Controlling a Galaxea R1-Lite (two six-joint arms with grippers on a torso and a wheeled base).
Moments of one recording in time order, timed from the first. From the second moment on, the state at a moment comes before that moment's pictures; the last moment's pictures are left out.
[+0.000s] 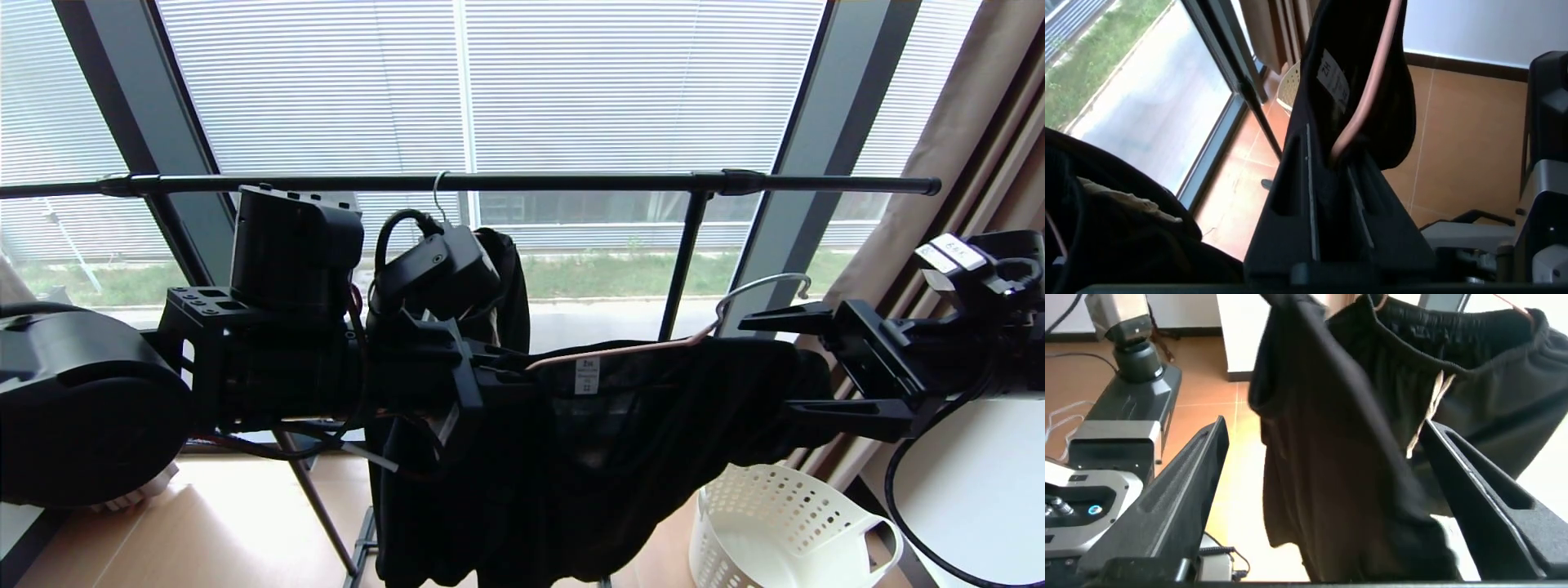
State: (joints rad) left arm -0.61 1.66 -1.00 -0.24 -0.52 0.40; right arm -0.02 1.70 -0.92 -0.10 1.41 -0.66
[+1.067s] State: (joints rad) left arm -0.50 1.50 -0.88 -0.25 -0.62 0.15; right arm -0.14 1.86 -1.02 -0.10 1.36 -0.65
